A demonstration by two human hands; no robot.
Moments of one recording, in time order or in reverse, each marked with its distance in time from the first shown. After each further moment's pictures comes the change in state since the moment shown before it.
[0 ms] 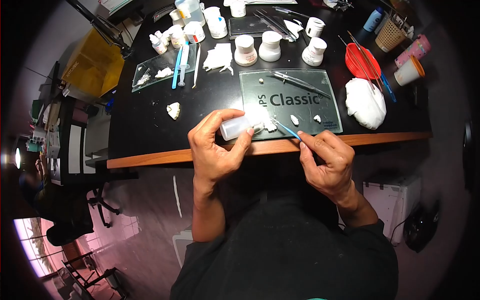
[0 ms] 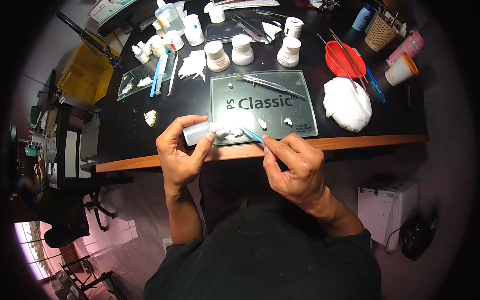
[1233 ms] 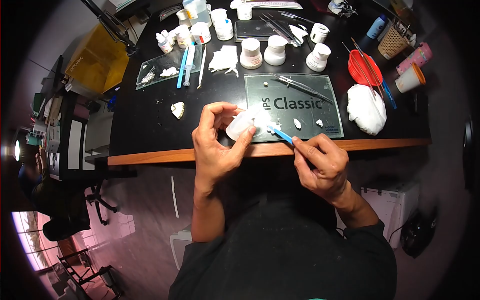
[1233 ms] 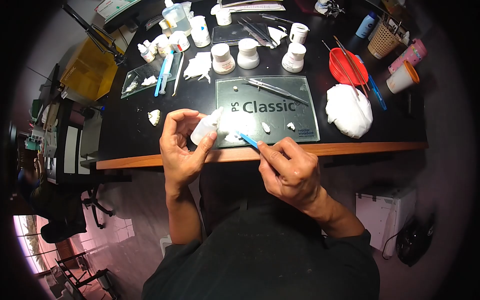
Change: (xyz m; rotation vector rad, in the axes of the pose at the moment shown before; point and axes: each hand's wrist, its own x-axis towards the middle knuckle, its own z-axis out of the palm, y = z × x) left_hand 0.002 -0.002 0.007 -0.180 0.082 -0.019; right_hand -0.001 0.005 0.012 -0.035 -0.013 -0.132
